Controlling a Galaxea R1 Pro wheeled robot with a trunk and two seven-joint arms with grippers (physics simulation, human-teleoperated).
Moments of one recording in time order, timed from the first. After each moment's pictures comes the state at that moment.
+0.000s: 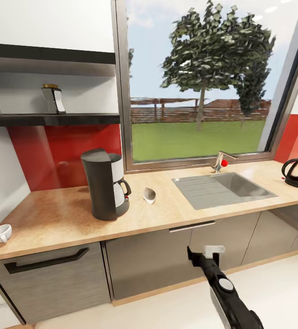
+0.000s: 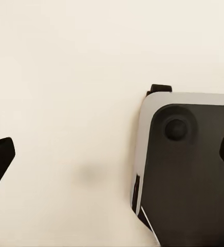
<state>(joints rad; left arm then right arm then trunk) -0.15 0.13 0.04 0.03 0.03 -0.11 0.01 -0.34 0.02 0.00 -0.92 -0.01 -0.03 -0.01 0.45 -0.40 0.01</state>
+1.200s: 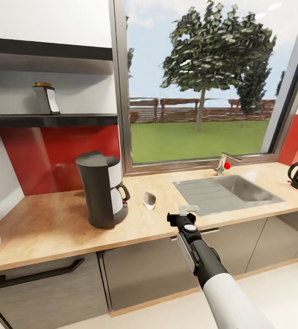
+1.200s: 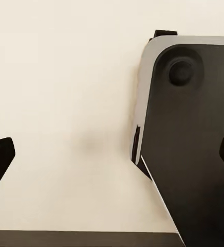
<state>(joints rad) -0.12 0.12 0.04 0.04 0.03 0.01 0.02 -0.68 0.17 0.12 -0.86 0.00 0.32 -0.26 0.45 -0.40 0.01</state>
